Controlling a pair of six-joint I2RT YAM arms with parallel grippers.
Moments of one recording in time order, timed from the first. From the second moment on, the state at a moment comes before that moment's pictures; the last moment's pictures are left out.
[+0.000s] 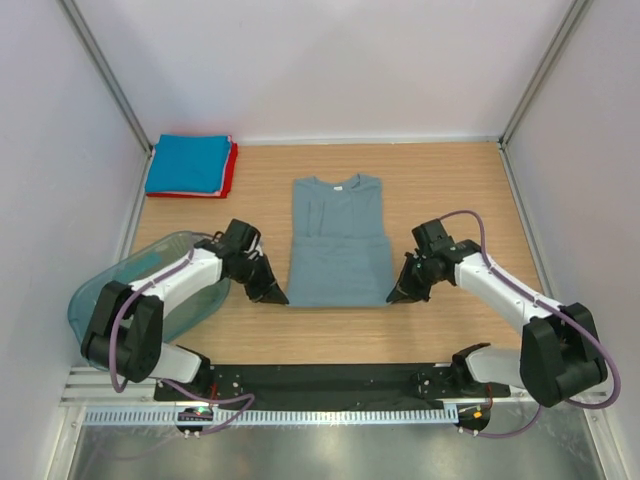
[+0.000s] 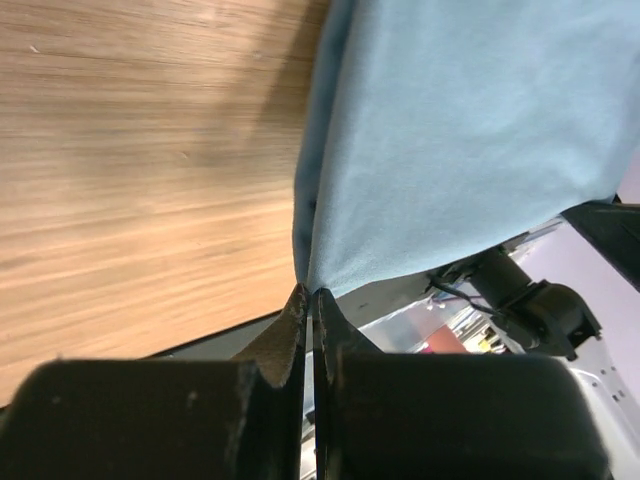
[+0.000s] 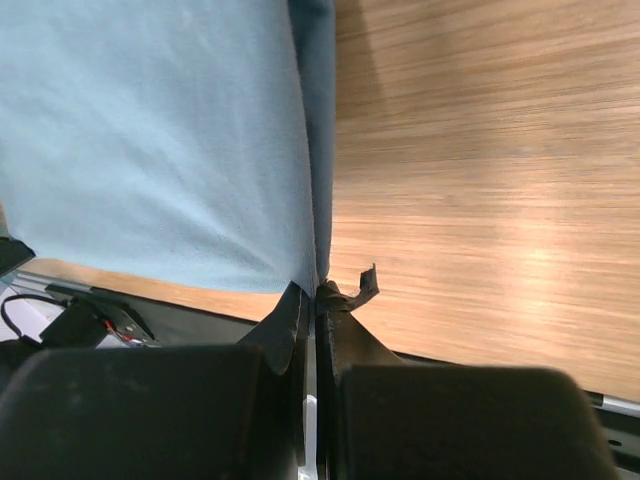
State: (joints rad) left arm -0.39 1.42 0.75 -0.58 0.50 -0.86; right arm 0.36 1.26 0.72 -0.70 -0.29 0.78
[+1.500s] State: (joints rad) left arm -0.22 2.24 1.95 -0.51 0.29 -0.84; right arm 0.19 2.13 1.85 -0.62 -0.31 0.70
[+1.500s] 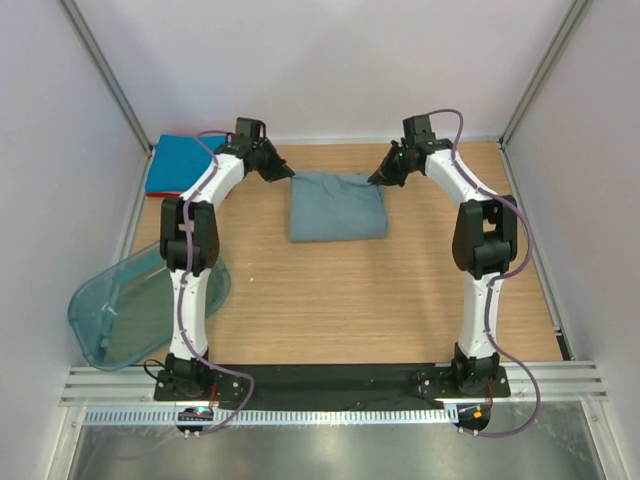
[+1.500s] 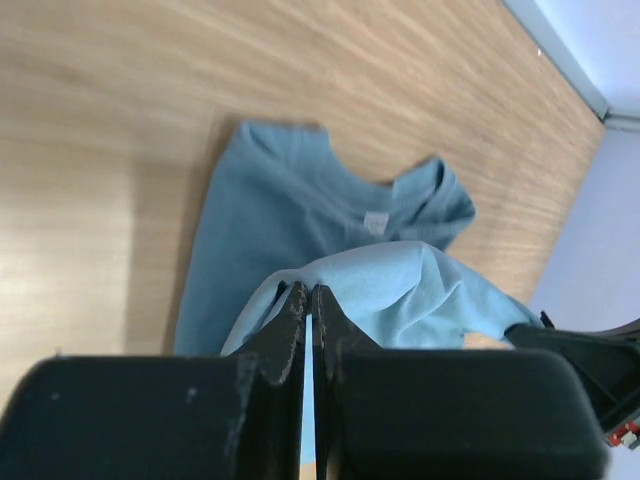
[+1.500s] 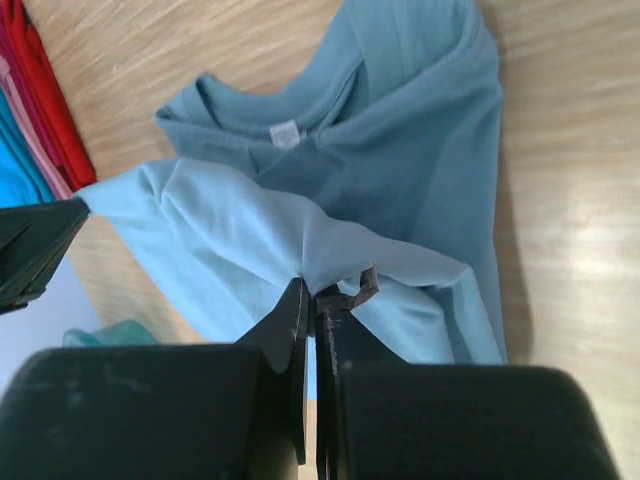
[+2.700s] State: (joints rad) left arm -0.32 2.22 1.90 -0.36 0.36 -0.74; right arm 0.10 2.13 1.73 -0.56 -0.46 0.61
